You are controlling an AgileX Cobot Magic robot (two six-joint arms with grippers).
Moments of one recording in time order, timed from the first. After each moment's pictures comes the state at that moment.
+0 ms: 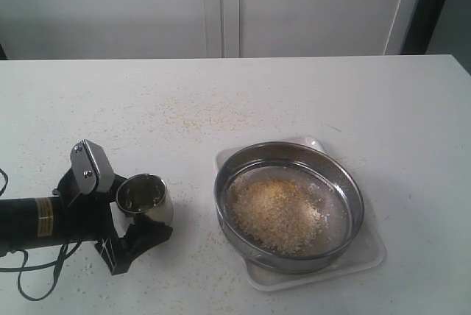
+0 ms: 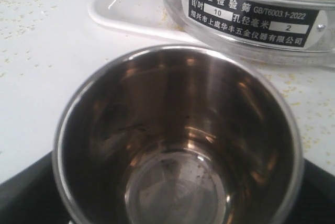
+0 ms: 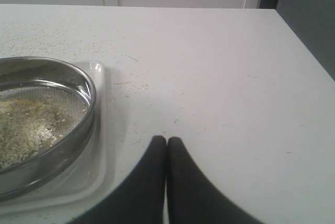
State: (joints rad) left arm -0.22 1.91 -0.49 0.95 -0.96 -0.18; right arm 0.06 0.00 -0.01 -0.03 0.36 0.06
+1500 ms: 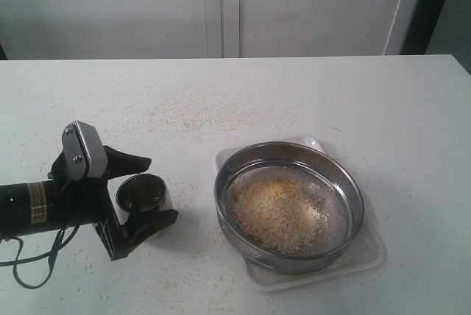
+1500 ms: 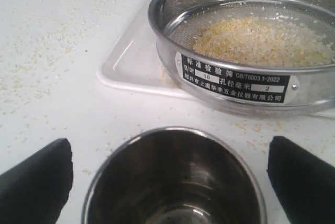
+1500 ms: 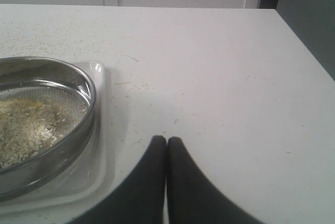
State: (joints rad) left arm -0.22 1.83 -0.49 0.97 -1.02 -0.18; right arm 0.06 0.00 -0.01 -0.03 0.36 0.06
